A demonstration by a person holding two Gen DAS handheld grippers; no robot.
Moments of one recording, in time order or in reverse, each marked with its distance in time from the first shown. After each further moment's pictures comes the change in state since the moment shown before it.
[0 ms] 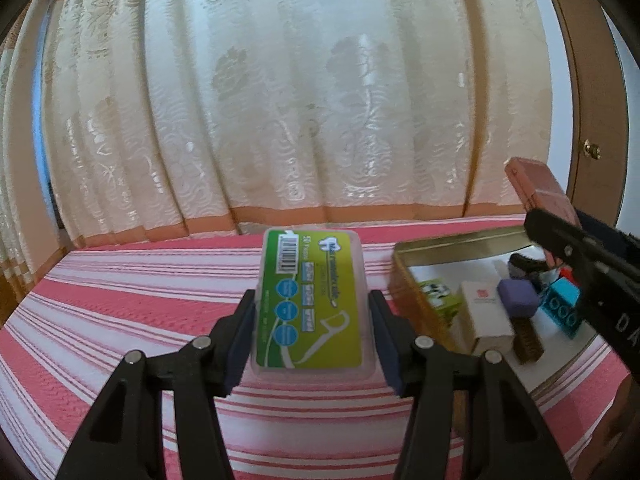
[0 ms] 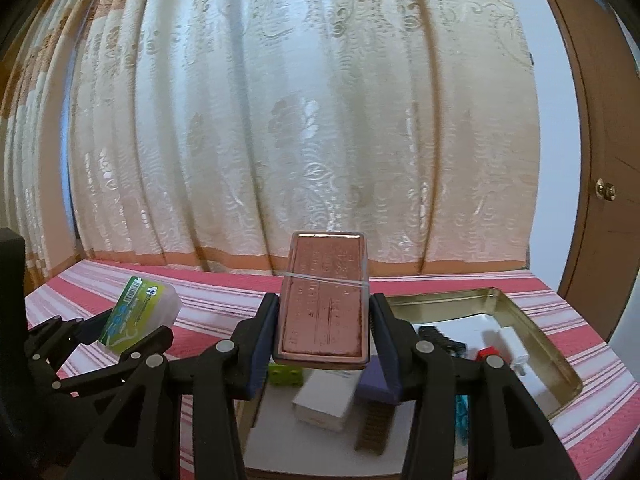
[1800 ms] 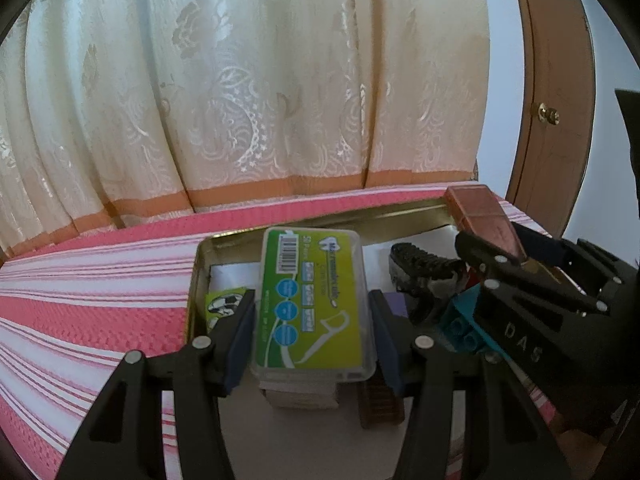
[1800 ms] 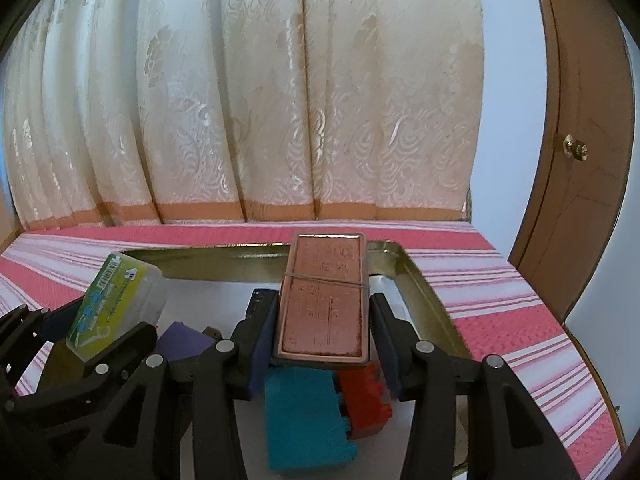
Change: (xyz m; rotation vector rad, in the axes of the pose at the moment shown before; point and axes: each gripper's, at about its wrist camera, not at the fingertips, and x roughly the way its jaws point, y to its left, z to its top) left arm 0.042 -0.139 0.012 0.063 0.144 -0.169; right arm 0.056 -0.125 -0.021 0.010 0.216 -0.148
